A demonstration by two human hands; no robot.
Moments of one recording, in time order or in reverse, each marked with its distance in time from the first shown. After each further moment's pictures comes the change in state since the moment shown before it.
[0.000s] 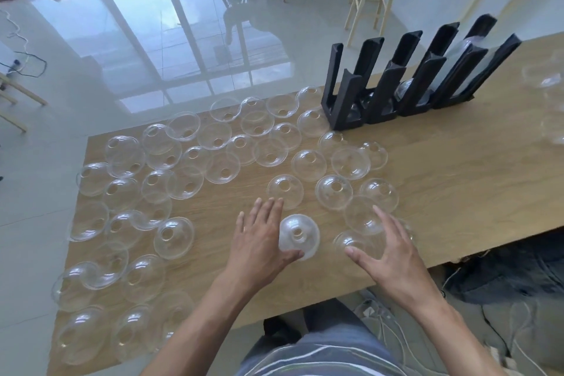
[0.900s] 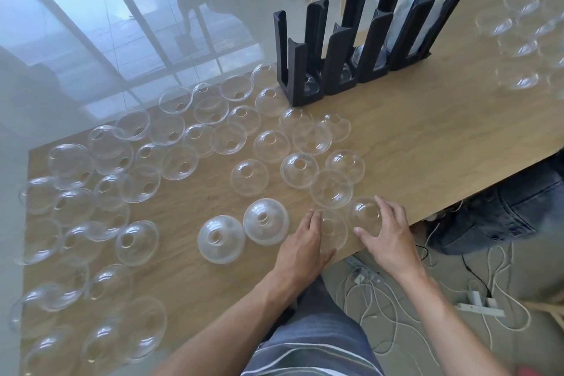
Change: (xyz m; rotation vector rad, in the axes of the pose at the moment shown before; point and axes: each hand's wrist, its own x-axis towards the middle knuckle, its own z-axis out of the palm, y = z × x) left_hand 0.013 0.099 0.118 -0.139 -0.217 0.191; right_hand 0.004 0.115 0.012 -0.092 0.130 0.271
